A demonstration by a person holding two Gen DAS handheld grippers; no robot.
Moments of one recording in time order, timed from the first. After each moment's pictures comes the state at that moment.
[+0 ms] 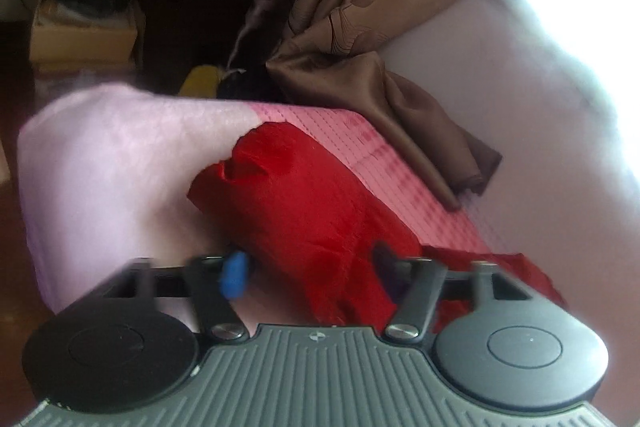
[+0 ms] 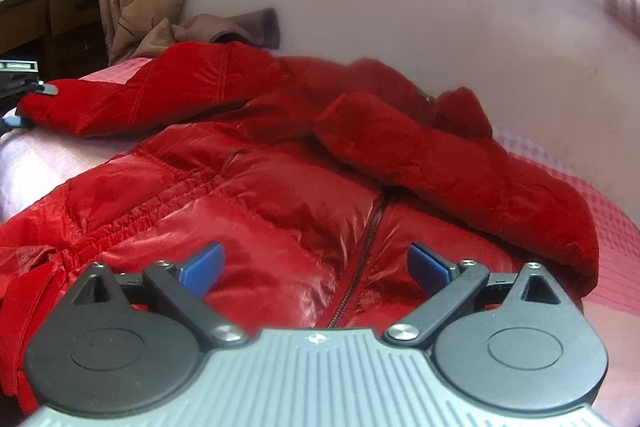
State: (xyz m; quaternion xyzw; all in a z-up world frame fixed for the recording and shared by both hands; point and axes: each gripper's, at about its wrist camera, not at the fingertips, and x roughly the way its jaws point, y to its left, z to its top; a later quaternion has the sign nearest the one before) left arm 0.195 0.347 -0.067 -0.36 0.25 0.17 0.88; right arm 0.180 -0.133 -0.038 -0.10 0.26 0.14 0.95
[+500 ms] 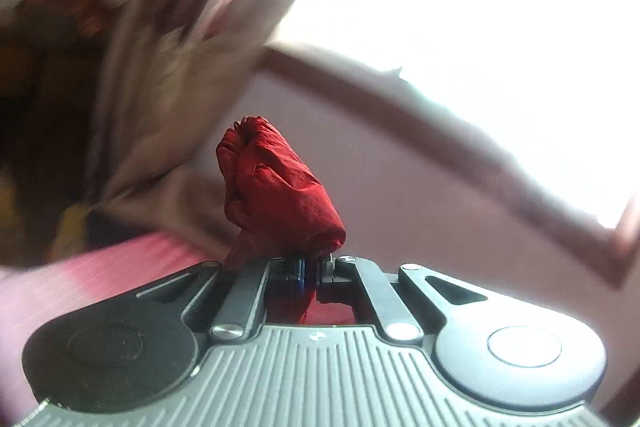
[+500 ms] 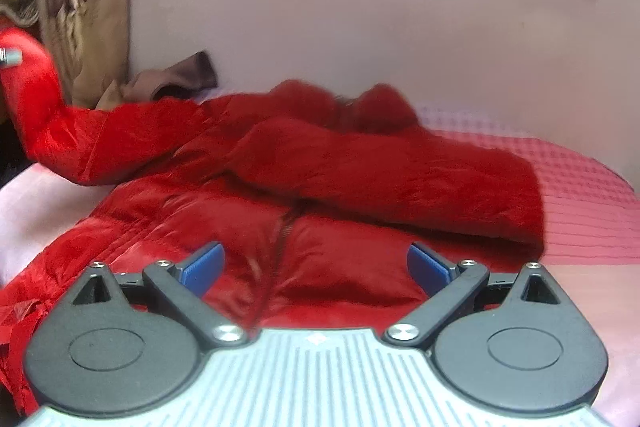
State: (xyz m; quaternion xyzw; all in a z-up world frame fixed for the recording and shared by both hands) left arm 0.184 0.188 0.119 -0.22 0.10 0.02 0.97; right arm 0.178 -0.221 -0.014 0.01 0.25 0.10 0.96
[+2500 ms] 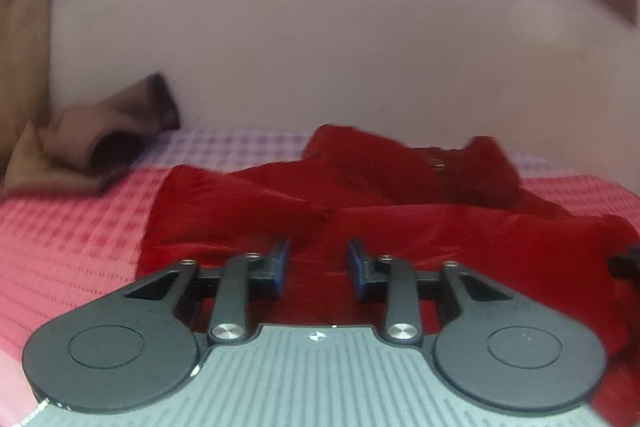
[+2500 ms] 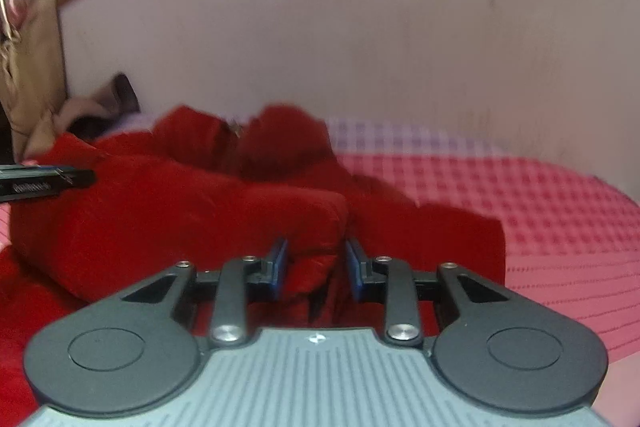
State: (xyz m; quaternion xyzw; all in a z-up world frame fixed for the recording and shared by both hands) left arm 0.370 -0.006 -0.021 0.00 0.28 -0.04 0.96; right arm 0.336 -0.316 -0.031 0.02 0.26 0.08 0.96
